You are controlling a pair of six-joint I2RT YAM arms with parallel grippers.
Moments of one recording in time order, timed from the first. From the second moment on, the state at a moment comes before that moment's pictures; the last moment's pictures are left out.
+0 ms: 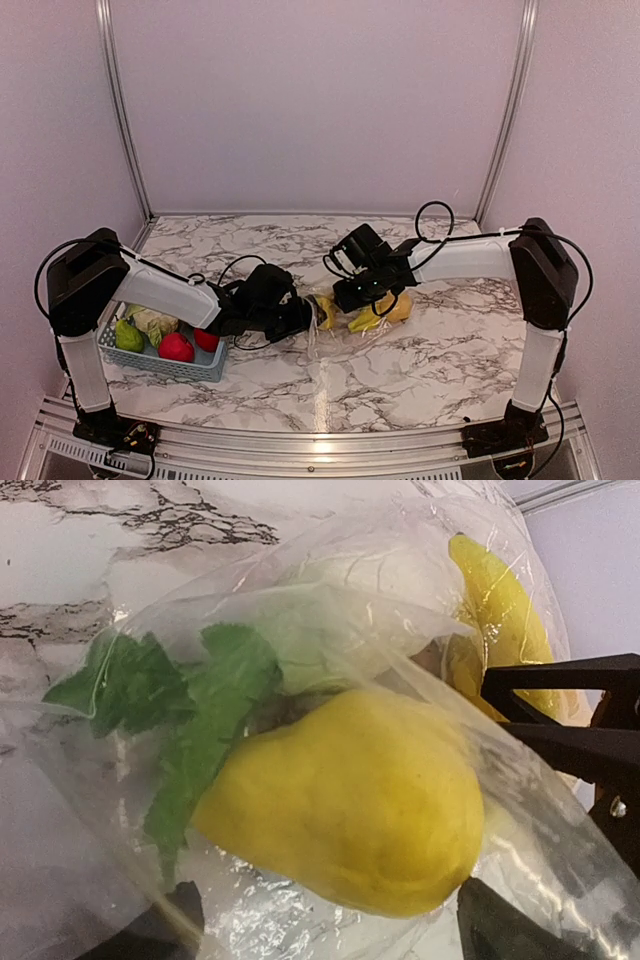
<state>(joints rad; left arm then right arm) -0.94 1.90 0.99 0.20 0.00 -1.02 0.79 1.92 1.30 -0.38 0.08 0.26</state>
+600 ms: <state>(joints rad) -0.94 1.87 1.00 0.15 -0.06 -0.98 0.79 1.86 1.40 -0.47 0.10 0.28</state>
